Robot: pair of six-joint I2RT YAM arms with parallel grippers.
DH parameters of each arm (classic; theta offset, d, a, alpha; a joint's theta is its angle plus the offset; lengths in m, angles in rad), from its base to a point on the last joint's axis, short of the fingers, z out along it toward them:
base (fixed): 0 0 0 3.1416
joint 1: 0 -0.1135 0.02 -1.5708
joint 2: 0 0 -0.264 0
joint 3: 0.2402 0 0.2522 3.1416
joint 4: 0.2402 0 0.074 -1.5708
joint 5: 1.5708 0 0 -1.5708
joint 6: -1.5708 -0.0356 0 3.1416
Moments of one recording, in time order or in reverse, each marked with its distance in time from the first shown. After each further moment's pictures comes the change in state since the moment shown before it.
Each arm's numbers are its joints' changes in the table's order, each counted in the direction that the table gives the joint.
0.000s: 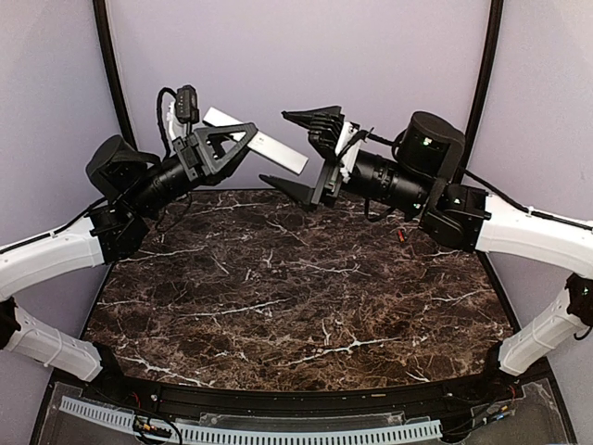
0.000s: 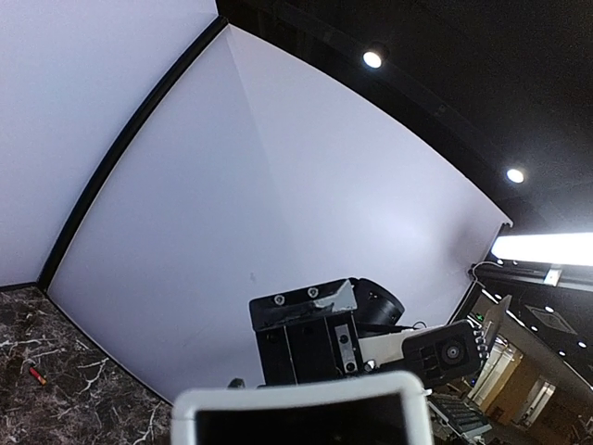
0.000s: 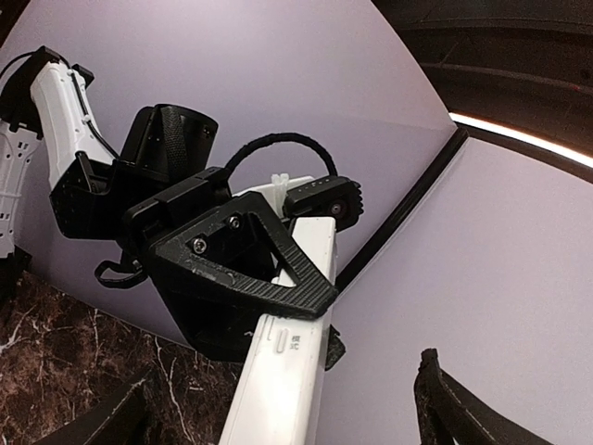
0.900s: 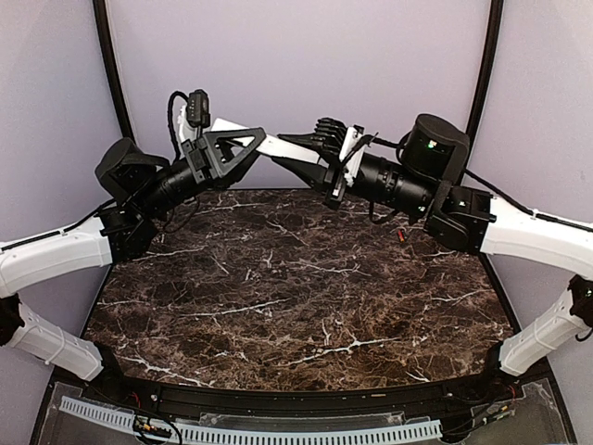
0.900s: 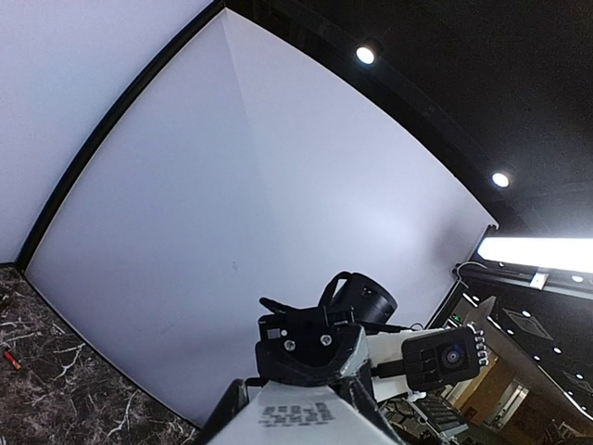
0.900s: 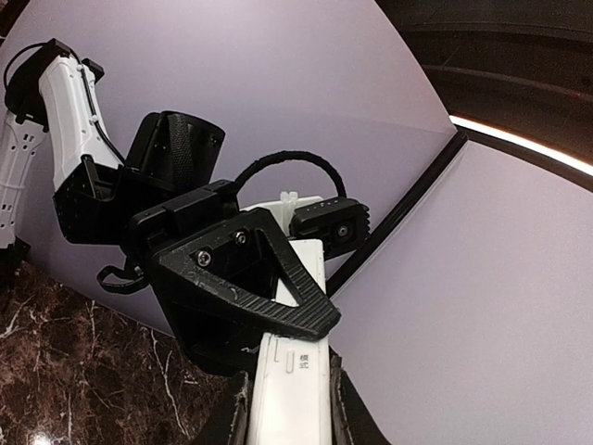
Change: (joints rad) left arm 0.005 -0.047 0.001 -0.067 0.037 0.071; right arm -0.002 0.022 -0.020 0.011 -0.010 0.042
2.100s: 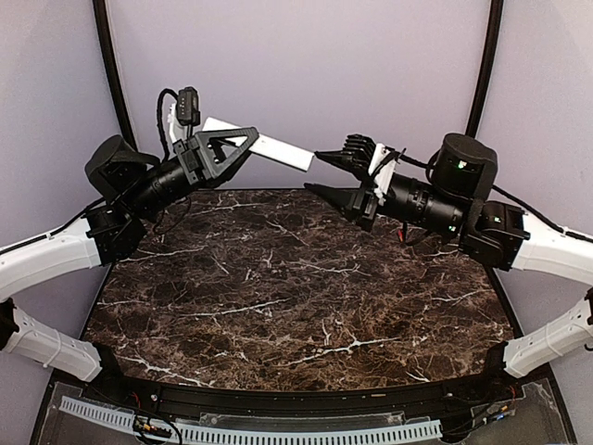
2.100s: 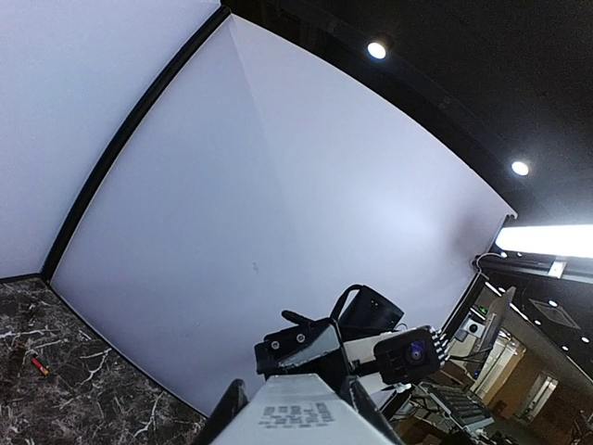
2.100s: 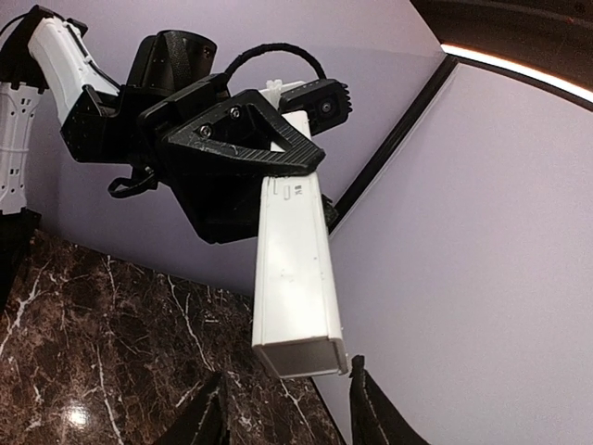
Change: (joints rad) left arm 0.004 0.063 -0.002 0.116 -0.036 -0.094; right arm -0.006 0.182 -0.158 0.148 0.145 -0.080
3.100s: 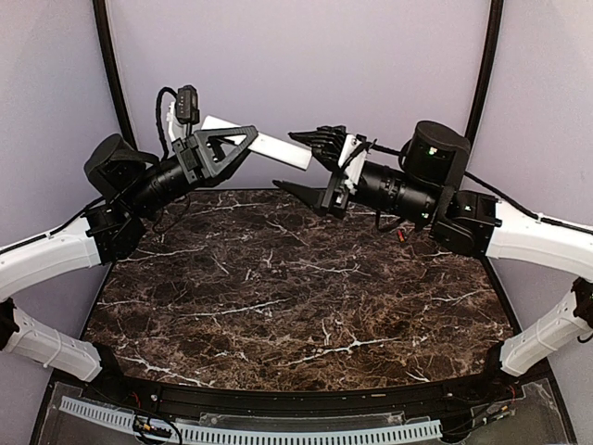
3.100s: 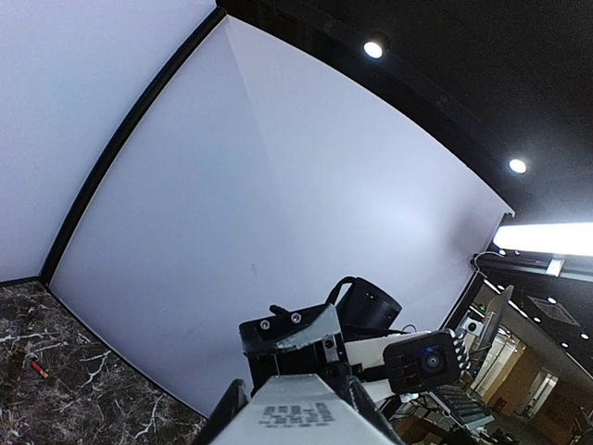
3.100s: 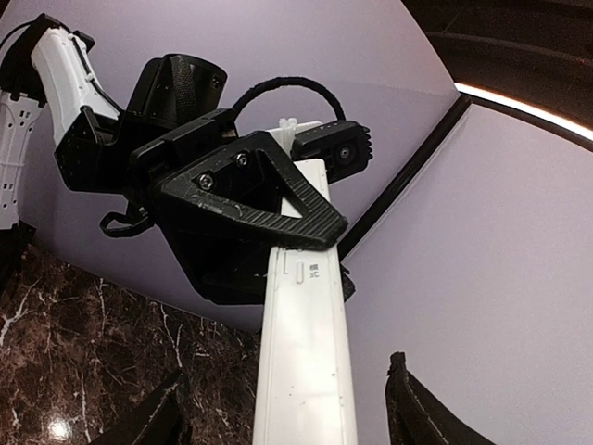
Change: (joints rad) left arm 0.000 -0.001 0.007 -0.006 0.011 -0.003; right arm 0.000 -0.145 0.115 -0.082 -0.068 0.056
